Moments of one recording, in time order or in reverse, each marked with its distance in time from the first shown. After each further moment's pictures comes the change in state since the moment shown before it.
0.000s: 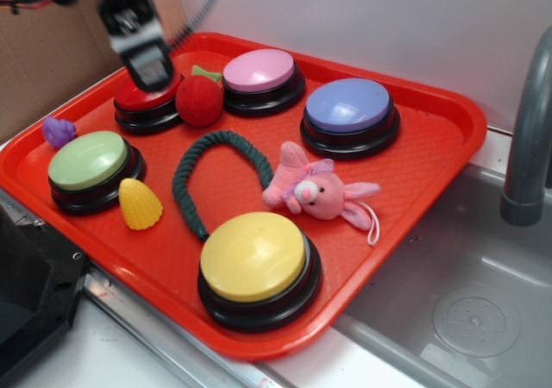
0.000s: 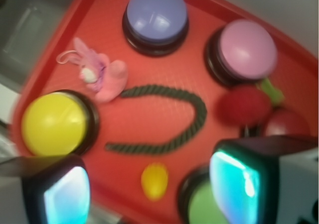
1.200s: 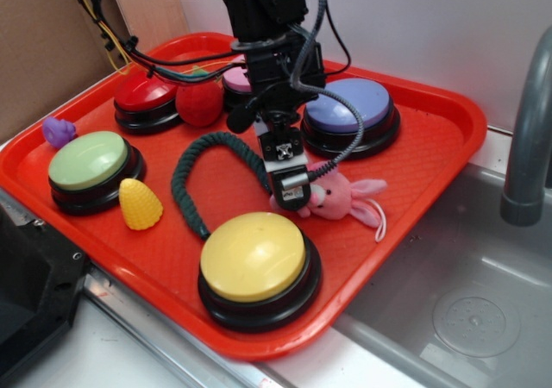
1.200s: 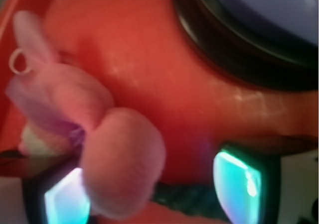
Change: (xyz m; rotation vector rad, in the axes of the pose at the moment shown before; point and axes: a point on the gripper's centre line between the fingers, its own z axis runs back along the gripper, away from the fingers) arm 0.046 -0.016 -0.112 -0.293 0.098 -0.024
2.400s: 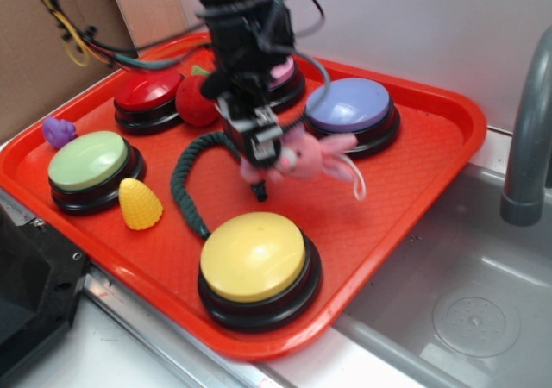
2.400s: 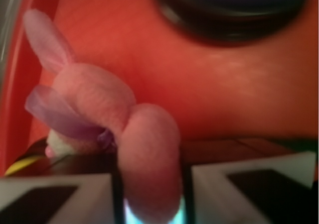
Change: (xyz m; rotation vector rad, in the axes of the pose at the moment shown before) arm -0.029 -0.001 0.056 0.085 -0.025 0.297
